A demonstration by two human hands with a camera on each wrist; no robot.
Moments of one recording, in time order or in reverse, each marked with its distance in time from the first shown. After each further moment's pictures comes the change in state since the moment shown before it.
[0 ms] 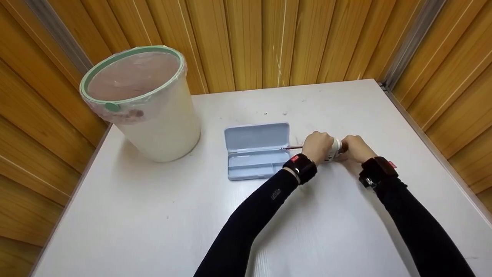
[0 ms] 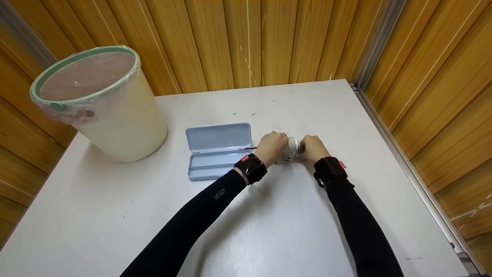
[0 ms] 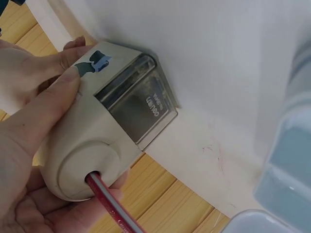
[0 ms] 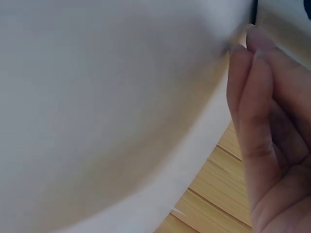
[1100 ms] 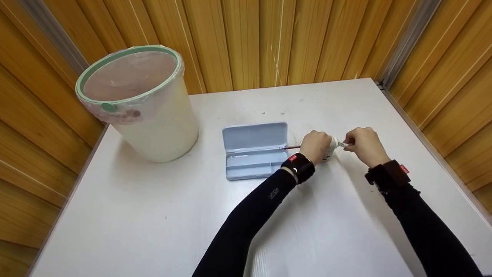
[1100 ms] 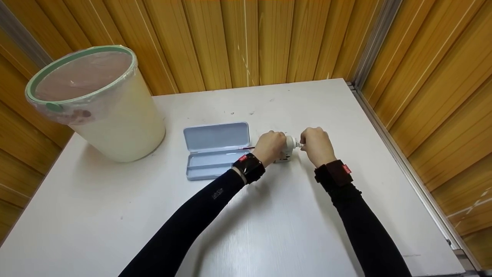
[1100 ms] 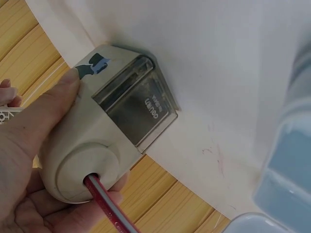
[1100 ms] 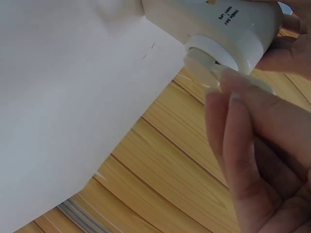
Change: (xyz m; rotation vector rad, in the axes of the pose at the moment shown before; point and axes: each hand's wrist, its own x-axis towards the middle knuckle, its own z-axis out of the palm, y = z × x) left_hand 0.003 0.001 0.003 0.014 -0.029 0.004; right_hand -0.036 -0.051 -0.033 -0.143 0.273 -0.019
